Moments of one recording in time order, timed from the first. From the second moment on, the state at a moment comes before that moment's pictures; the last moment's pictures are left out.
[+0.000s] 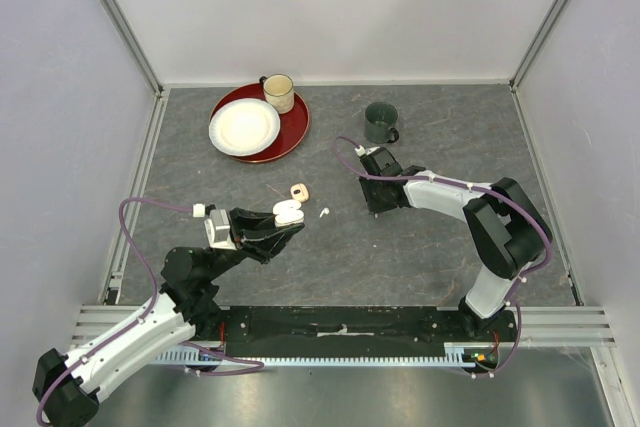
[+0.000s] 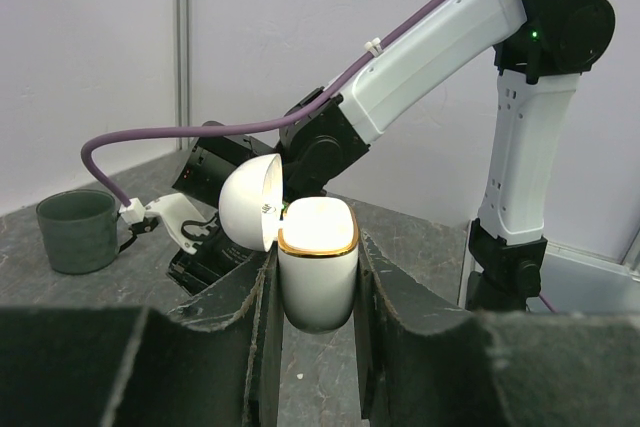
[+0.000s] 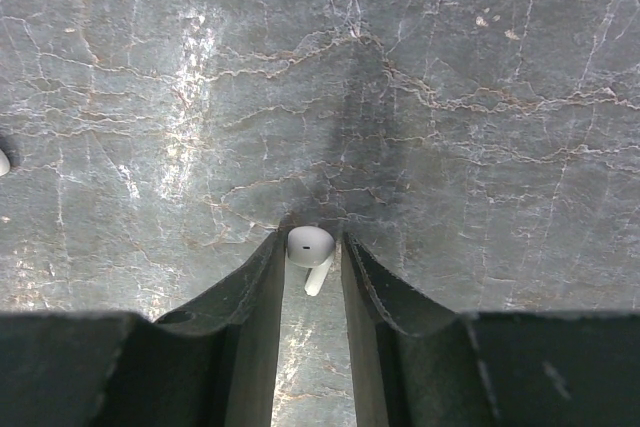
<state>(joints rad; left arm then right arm) -0.77 0.44 0.17 0.75 0.31 -0.28 0.60 1.74 1.00 -0.33 0.11 0.29</state>
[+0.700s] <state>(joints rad) -0.77 0.43 0.16 0.75 0.31 -0.29 0.60 1.75 1.02 -0.33 0.11 0.28</state>
